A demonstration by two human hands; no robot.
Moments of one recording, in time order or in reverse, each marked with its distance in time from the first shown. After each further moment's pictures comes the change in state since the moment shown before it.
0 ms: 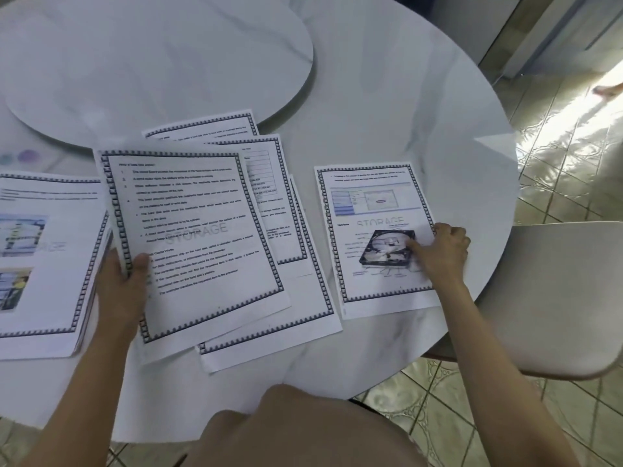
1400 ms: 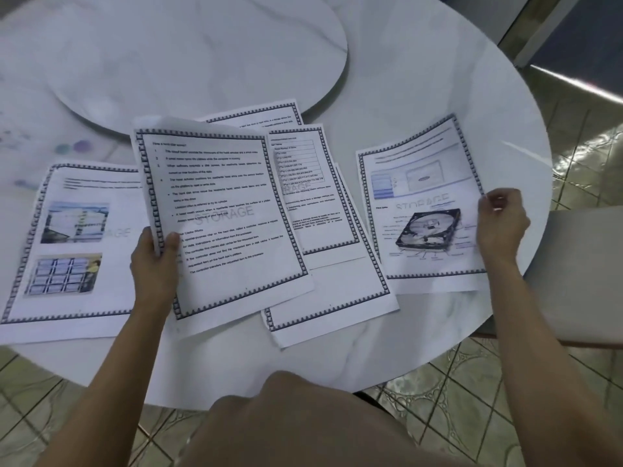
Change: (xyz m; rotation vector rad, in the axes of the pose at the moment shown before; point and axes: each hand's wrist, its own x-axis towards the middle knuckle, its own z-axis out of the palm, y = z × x) left_hand 0.032 -0.014 -0.050 0.019 -0.003 0.038; right_hand -0.031 -0.036 -0.020 0.455 0.343 -0.081
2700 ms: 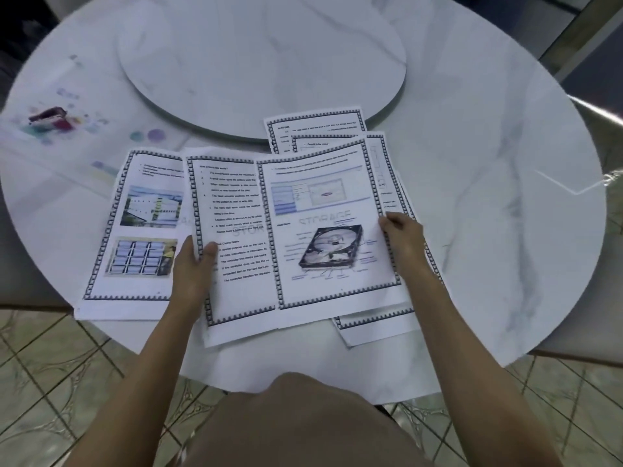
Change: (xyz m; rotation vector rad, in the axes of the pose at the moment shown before) left_hand 0.024 -0.046 -0.059 -0.075 -0.118 -0.123; right_hand -0.134 -0.107 0.141 0.239 -0.503 0.236
